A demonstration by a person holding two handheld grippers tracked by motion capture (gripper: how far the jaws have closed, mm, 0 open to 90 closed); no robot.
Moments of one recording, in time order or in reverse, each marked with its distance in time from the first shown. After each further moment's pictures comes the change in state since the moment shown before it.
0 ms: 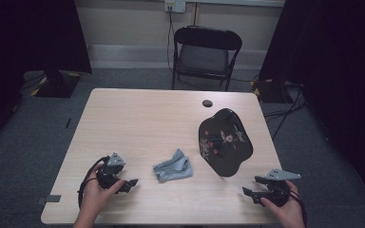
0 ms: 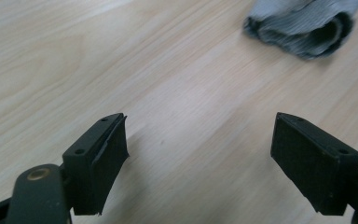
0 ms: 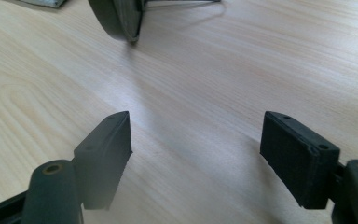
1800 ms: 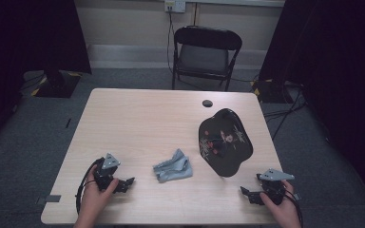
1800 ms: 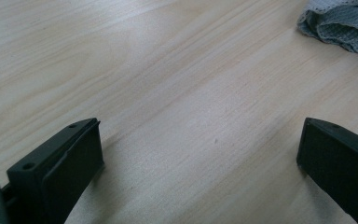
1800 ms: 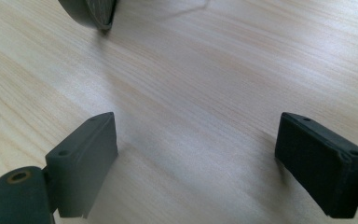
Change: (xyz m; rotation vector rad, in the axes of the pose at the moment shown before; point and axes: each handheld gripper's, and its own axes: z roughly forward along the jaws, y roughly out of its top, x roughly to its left) left arm 0.014 -0.018 0.011 -0.106 0.081 -0.009; right arm 0.002 -0.002 0.014 0.011 -0.099 -0.055
